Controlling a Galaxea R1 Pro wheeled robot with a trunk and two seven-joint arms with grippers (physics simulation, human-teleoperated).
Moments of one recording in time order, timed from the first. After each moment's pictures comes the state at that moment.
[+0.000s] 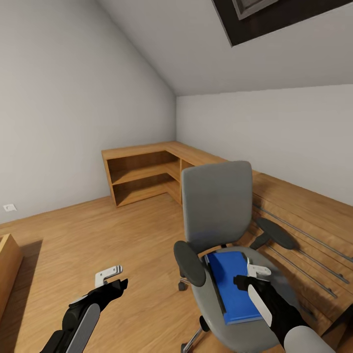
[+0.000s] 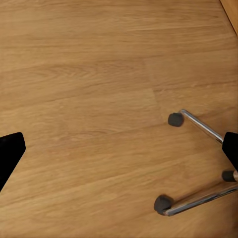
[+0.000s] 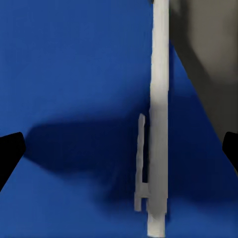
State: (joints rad) left arm -0.18 0.04 -0.10 -1.43 0.56 0.63 0.43; right arm -0.54 -0.11 0.17 -0.69 -0.37 0.41 -0.27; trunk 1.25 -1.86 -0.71
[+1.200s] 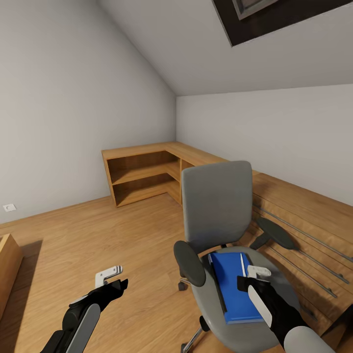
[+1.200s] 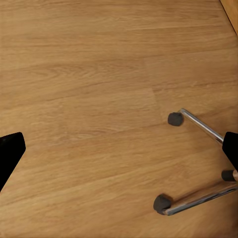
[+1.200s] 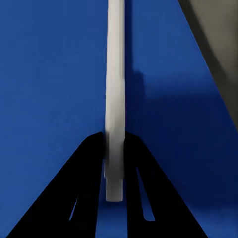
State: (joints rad) left arm -0.18 0.04 -0.10 -1.43 0.56 0.63 0.43; right arm -0.54 -0.11 0.17 -0.68 -0.37 0.41 -0.27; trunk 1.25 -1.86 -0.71
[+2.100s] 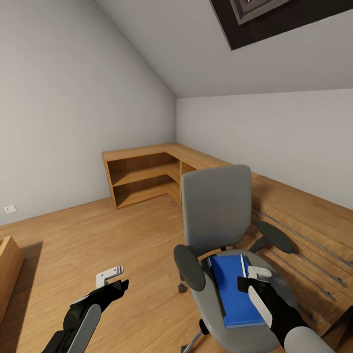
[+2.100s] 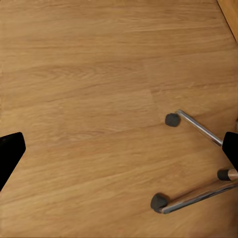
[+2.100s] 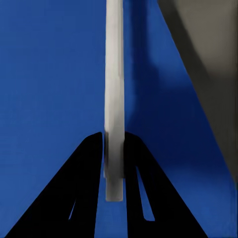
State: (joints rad) left arm -0.18 0.04 -0.10 -1.43 0.56 0.63 0.43; right arm -0.54 -0.11 0.16 -0.67 -0.37 0.41 -0.27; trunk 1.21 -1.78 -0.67
